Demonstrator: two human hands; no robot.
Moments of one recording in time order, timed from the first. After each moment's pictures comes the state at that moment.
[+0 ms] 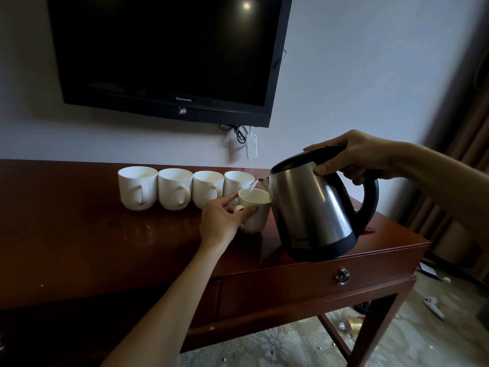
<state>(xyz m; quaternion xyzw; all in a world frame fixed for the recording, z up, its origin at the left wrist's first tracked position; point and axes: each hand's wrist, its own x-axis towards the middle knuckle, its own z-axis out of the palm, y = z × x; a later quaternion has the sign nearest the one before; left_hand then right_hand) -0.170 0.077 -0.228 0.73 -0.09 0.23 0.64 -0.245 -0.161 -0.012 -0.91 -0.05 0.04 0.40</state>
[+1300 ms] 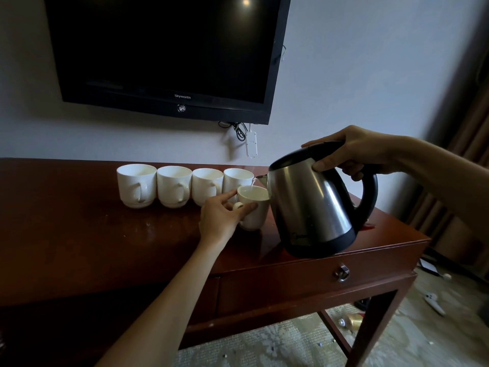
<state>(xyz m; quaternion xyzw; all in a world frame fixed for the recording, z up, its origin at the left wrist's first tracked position) -0.171 0.078 -0.228 0.74 -0.10 0.23 0.63 -0.241 -0.163 -0.010 -0.92 -0.06 0.06 0.39</state>
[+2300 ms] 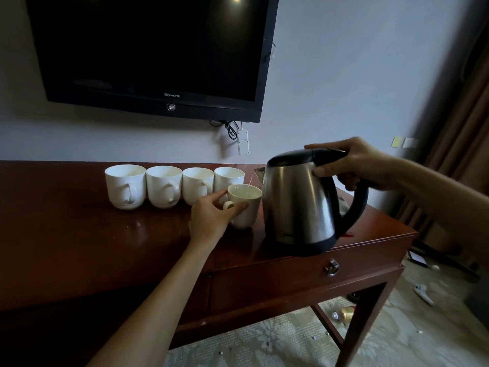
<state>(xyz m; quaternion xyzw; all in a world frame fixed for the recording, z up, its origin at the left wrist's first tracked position) -0.181 0.077 -0.222 0.75 -0.08 0.25 0.61 -0.251 -0.188 -0.044 -0.88 -0.07 -0.03 0.47</state>
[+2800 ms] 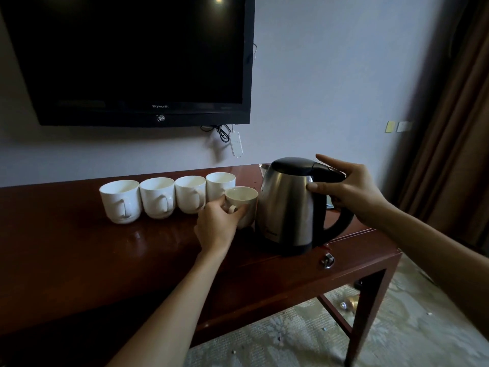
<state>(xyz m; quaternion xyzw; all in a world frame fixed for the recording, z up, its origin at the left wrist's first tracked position) -0.199 0.047 -0.206 0.82 -0.02 0.26 0.51 -0.277 -0.198 -0.111 -0.77 -0.04 -0.21 0.60</state>
